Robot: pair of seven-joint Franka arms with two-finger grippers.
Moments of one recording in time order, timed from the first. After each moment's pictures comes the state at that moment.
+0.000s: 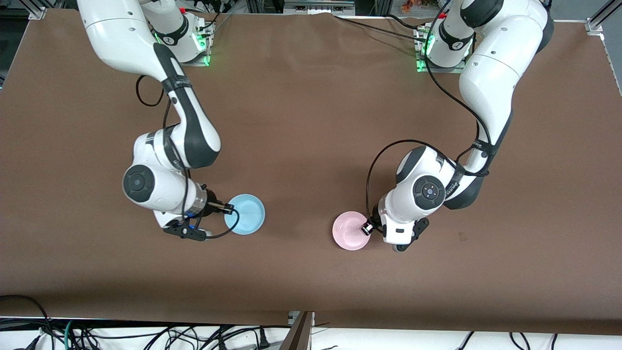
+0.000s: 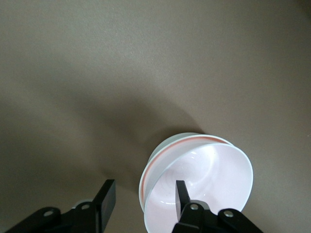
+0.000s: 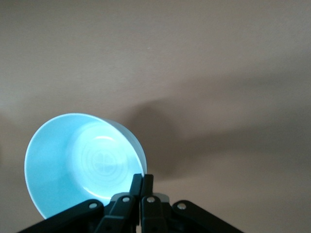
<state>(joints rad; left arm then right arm) -0.09 0.94 -0.46 -1.22 0.21 2.17 -1.23 0.40 0.72 -0.07 -1.35 0.27 2.08 0.46</state>
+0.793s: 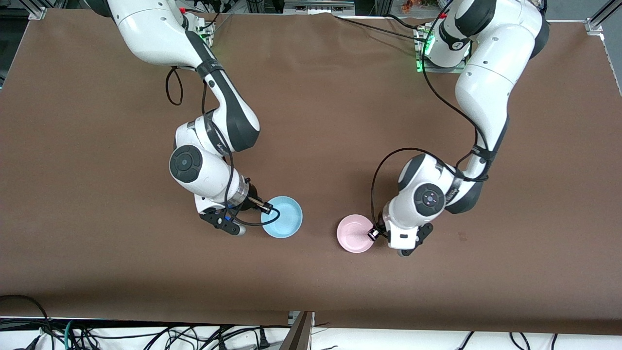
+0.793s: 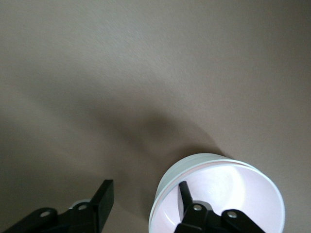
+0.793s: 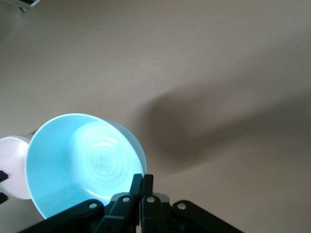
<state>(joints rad) -0.12 0.98 -0.36 -1.17 0.17 2.15 -1.20 0.50 0.76 -0.06 -1.24 0.34 2.15 0.77</state>
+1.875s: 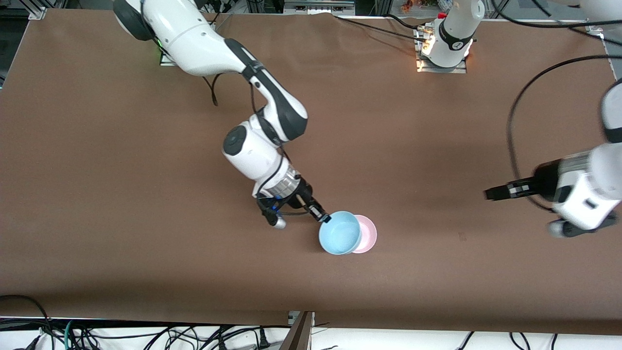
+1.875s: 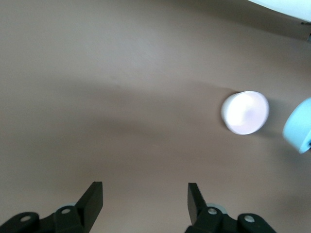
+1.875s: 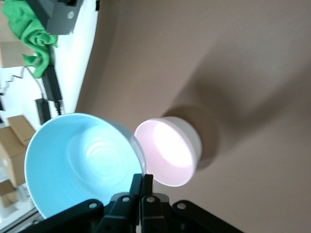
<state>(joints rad) 0.22 0.60 -0.39 -0.95 0.05 1.42 -0.27 0.61 0.97 0.11 -1.11 0.42 2.75 1.17</state>
